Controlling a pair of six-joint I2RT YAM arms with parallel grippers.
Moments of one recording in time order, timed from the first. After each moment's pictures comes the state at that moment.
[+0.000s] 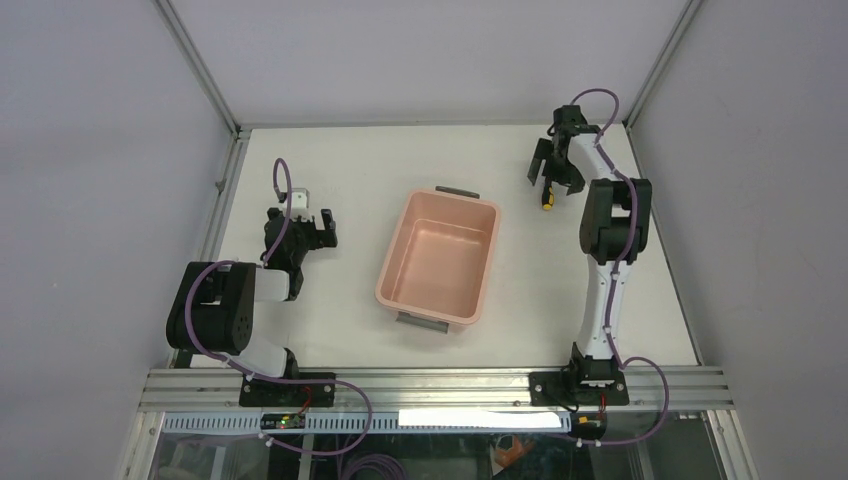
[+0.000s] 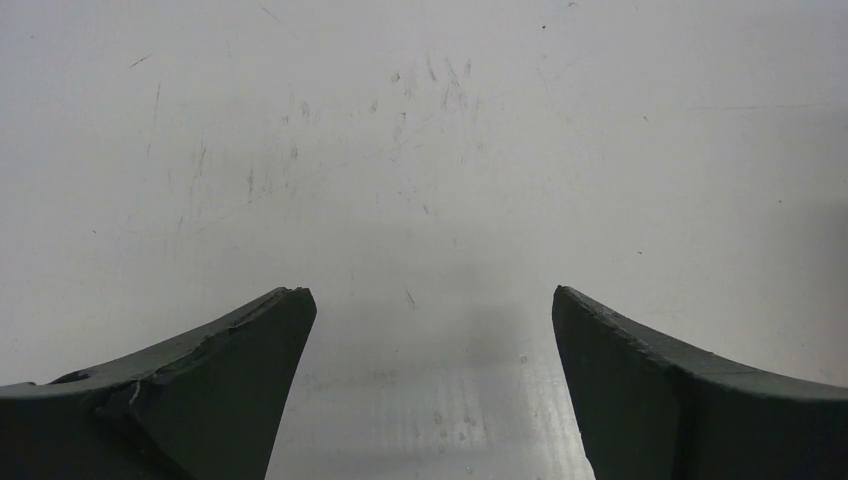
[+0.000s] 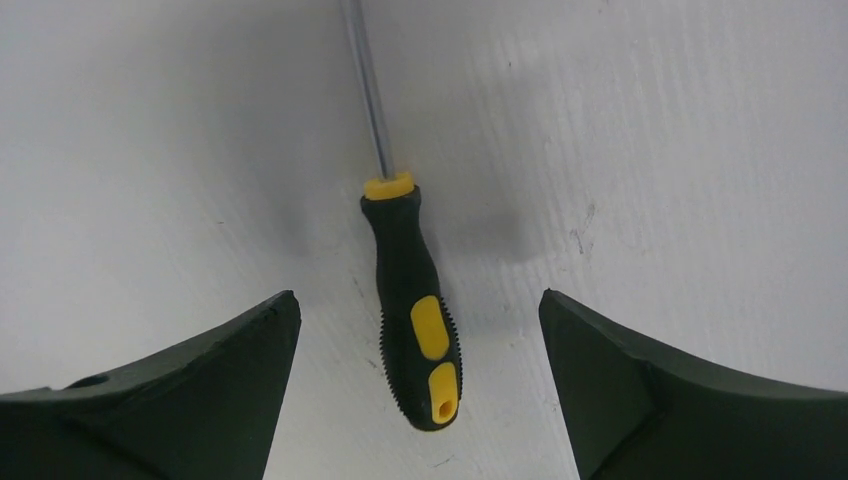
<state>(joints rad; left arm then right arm) -0.04 1.53 0.38 0.84 -0.03 -0.03 0.03 2.23 1.89 -0.79 0.15 0.31</state>
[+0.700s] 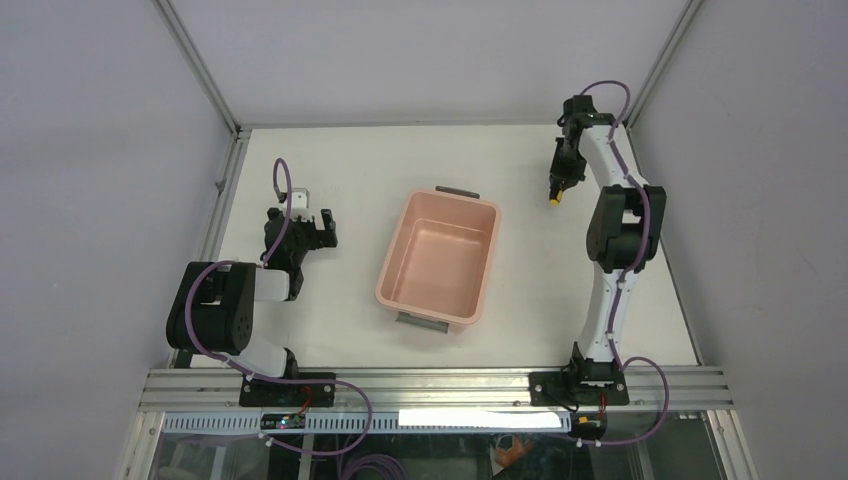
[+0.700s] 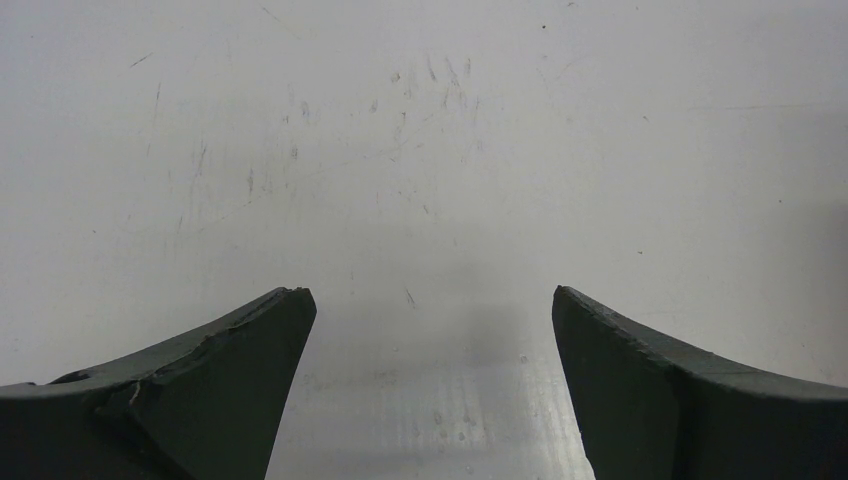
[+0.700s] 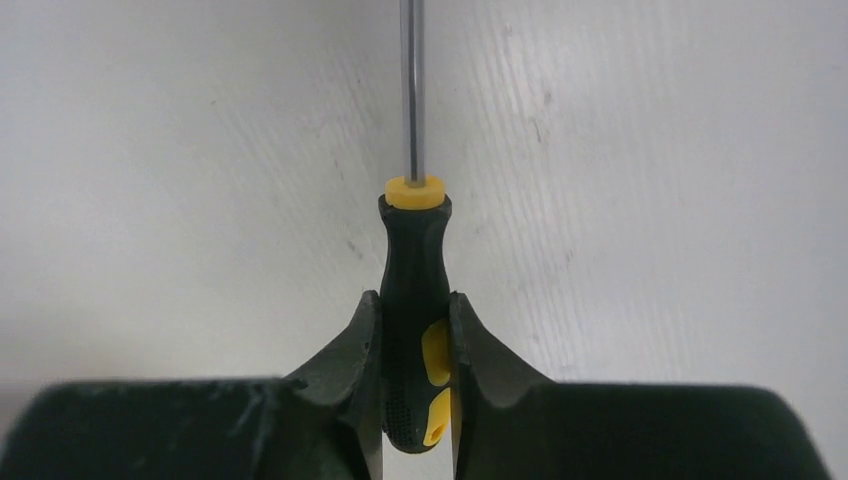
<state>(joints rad) -0.04 1.53 0.38 0.84 -0.03 -0.03 0.01 2.20 1.93 -0.96 0.12 0.27</state>
